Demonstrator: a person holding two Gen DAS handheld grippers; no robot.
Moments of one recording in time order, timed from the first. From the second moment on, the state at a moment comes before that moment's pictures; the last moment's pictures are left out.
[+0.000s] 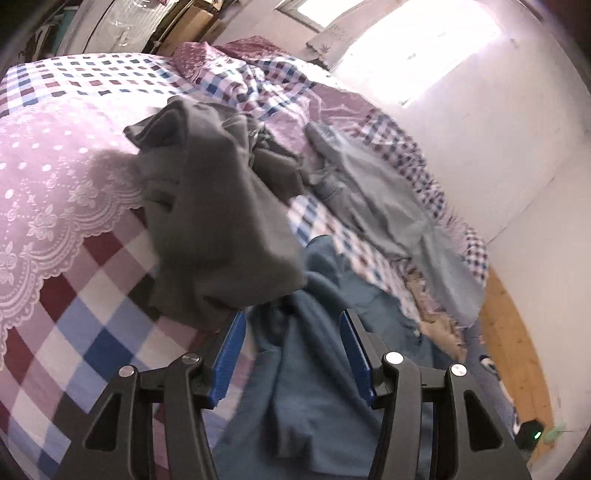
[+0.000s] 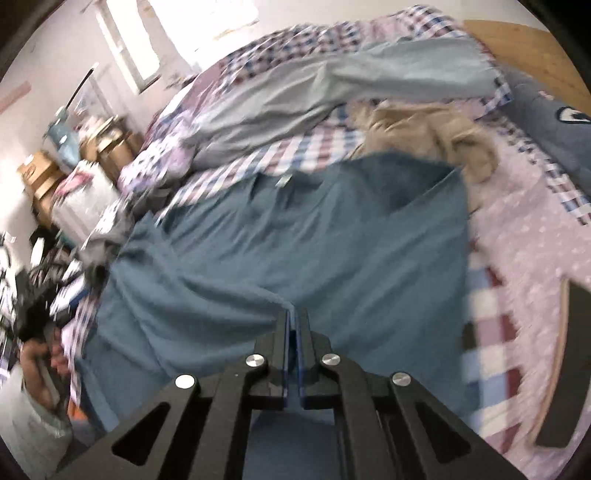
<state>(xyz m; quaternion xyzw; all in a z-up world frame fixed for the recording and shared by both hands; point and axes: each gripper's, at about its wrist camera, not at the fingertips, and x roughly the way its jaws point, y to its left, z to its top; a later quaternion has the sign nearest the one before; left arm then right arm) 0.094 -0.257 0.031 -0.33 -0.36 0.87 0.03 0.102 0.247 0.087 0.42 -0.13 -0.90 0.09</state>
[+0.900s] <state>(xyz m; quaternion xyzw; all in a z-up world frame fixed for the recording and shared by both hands) 0.080 -0.236 0.018 -0.38 -0.30 0.88 0.01 0.132 0.245 0.034 0.51 -0.23 -0.82 0.09</state>
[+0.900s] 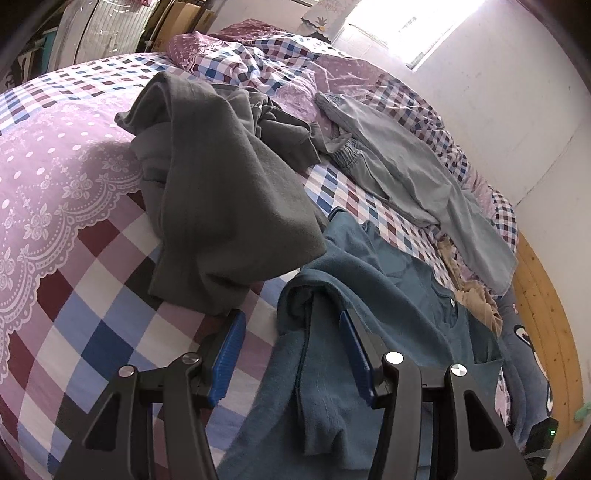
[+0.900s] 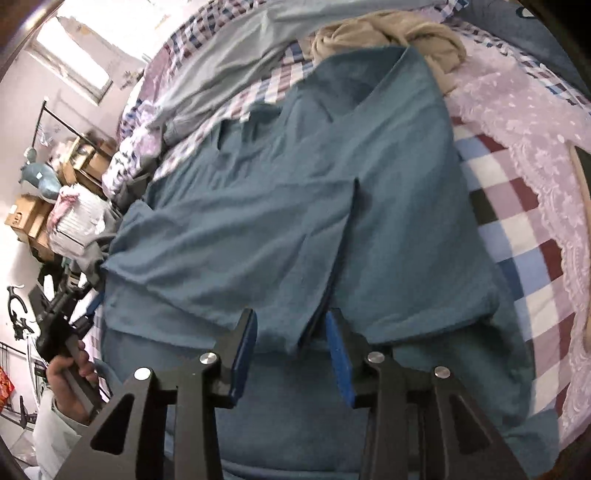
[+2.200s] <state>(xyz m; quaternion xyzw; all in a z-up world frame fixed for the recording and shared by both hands) 0.084 -0.202 0.042 -0.41 -0.12 0.90 0.07 0.126 0.298 0.047 0.48 -0.22 -0.85 0.01</state>
